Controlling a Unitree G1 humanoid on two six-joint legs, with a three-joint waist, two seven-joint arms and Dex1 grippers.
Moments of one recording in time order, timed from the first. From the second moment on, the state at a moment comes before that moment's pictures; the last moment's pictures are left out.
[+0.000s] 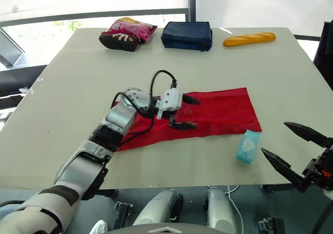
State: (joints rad) left arm -0.83 0.35 -0.40 0.49 -0.07 -0.10 -1.19; right arm 0.56 -0.60 -0.85 -0.77 0.82 0.37 0.97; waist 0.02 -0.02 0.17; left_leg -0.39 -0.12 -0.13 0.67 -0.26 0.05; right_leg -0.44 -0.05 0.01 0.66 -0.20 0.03
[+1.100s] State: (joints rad) left arm -0.83 0.37 -0.43 0.66 -0.05 -0.46 -1.52; right arm 0.61 -0.64 -0.86 -0.79 0.86 0.32 0.91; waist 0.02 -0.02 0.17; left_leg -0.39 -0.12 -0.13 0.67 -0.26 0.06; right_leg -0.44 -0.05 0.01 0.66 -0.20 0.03
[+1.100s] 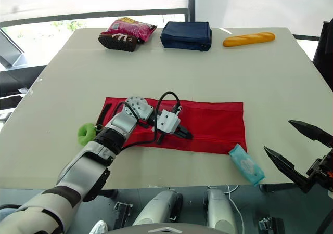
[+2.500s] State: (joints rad) left arm -0.71 0.24 -0.48 0.37 0.11 -0.04 -1.15; right arm 0.71 -0.62 -0.84 -0.81 0.85 0.26 0.93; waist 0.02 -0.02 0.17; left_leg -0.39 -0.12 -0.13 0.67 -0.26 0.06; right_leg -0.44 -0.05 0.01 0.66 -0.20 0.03
